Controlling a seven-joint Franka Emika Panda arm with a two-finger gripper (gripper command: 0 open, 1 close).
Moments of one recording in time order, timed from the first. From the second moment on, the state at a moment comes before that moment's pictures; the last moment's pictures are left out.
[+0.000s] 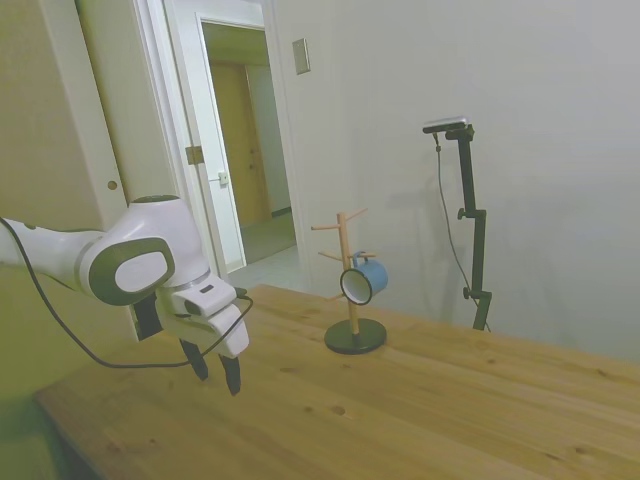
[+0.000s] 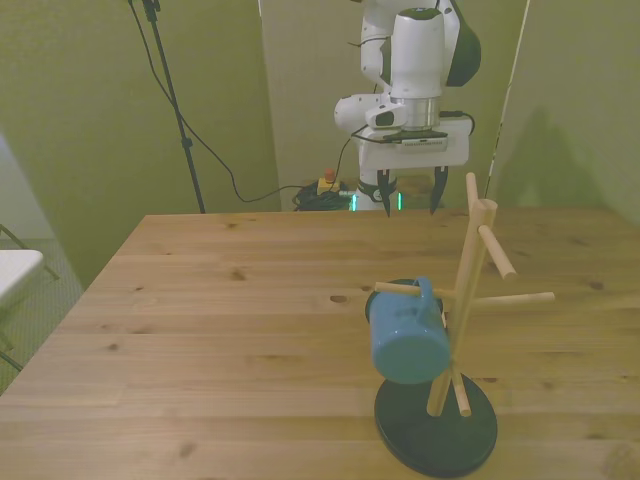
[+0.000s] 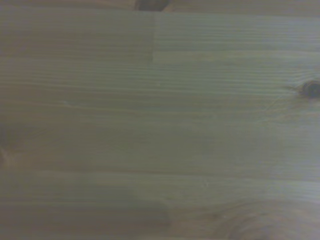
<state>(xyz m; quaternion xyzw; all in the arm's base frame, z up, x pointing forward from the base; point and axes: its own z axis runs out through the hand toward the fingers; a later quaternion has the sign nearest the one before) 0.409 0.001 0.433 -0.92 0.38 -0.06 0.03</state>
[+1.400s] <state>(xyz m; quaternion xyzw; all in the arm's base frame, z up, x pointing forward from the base) 0.608 -0.095 0.485 -0.83 0.44 -0.33 0.10</state>
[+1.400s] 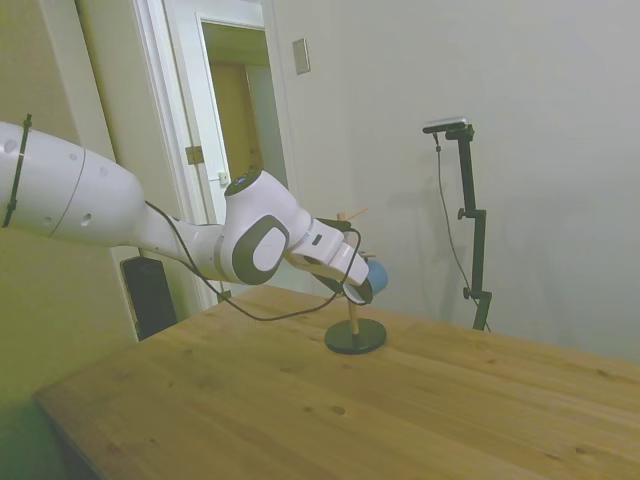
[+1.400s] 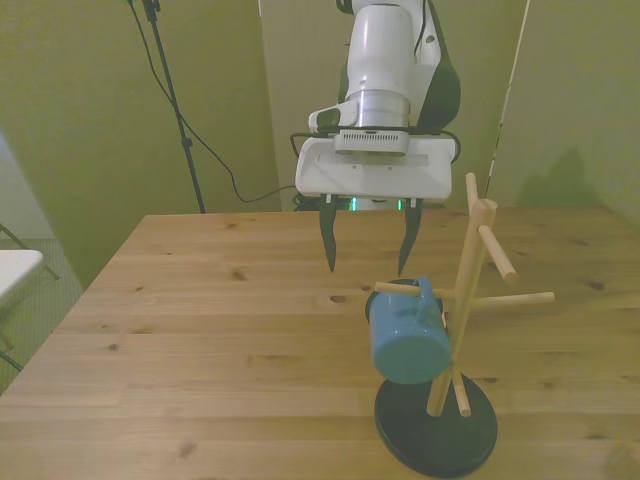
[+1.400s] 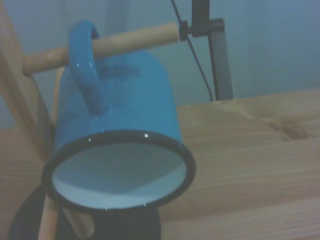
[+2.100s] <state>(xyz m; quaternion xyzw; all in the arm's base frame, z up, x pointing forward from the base) 0.679 -0.106 0.448 -0.82 0.44 -0.37 0.10</state>
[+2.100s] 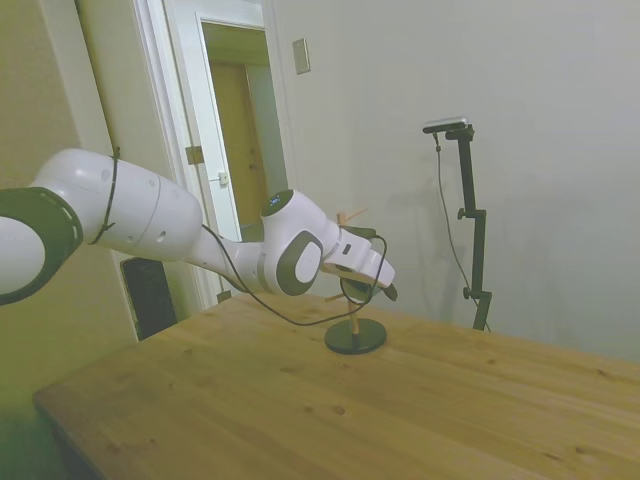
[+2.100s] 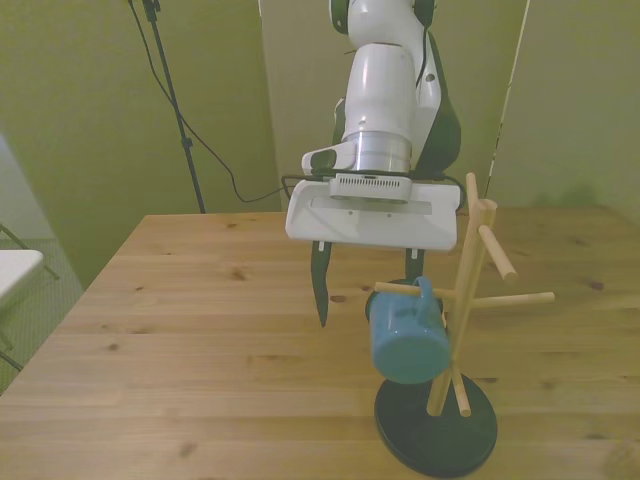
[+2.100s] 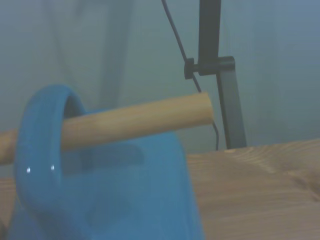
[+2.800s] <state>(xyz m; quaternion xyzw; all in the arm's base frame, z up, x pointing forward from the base) 0.687 -0.103 0.449 -0.81 0.43 -0.38 0.11</state>
